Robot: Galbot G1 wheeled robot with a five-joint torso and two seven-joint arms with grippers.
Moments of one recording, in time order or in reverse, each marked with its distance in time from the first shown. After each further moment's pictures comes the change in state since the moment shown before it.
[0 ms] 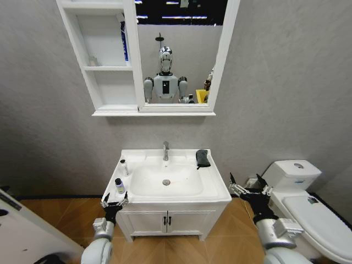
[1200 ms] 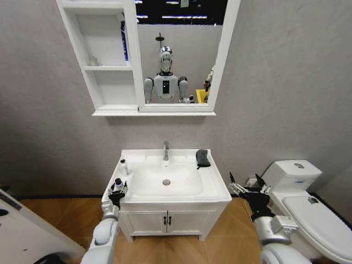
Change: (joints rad) left arm -0.187 0.007 0.020 0.178 -0.004 0.010 -0.057; right arm 0.022 0.007 0.006 -0.040 0.006 0.012 0.003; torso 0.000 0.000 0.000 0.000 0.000
